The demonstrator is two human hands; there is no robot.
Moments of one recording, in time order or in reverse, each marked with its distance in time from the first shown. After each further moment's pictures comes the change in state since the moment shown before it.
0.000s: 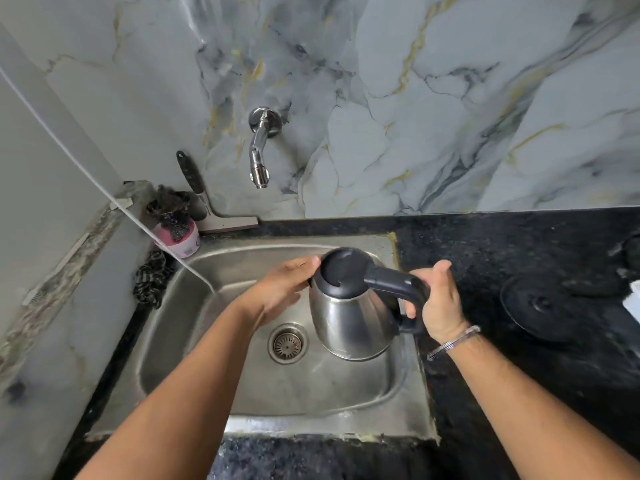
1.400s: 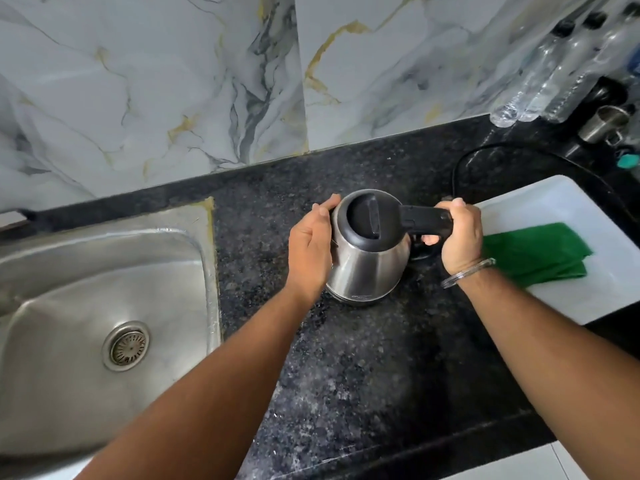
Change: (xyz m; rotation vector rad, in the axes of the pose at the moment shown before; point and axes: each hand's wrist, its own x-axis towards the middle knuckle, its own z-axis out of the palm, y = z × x) left_hand 0.200 0.007 0.399 -0.002 0.270 0.314; right_hand 0.054 0.091 -0.388 -0.077 0.543 0.102
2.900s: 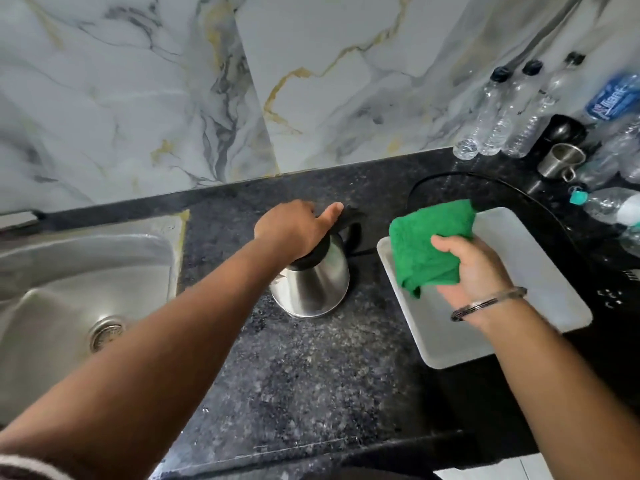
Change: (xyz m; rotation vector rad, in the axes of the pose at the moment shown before) left_hand 0.023 0.084 0.088 1.270 -0.171 -0.067; right_hand 0.006 -0.065 -0.136 0.473 -0.282 0.527
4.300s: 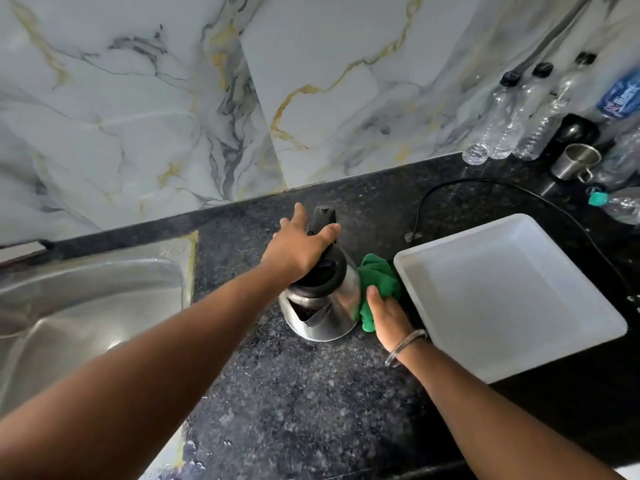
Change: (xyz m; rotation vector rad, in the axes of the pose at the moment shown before) left_hand 0.013 -0.027 0.001 -0.447 -0.121 -0.153; right_hand 0.035 0.140 0.043 -0.818 -0.008 0.004
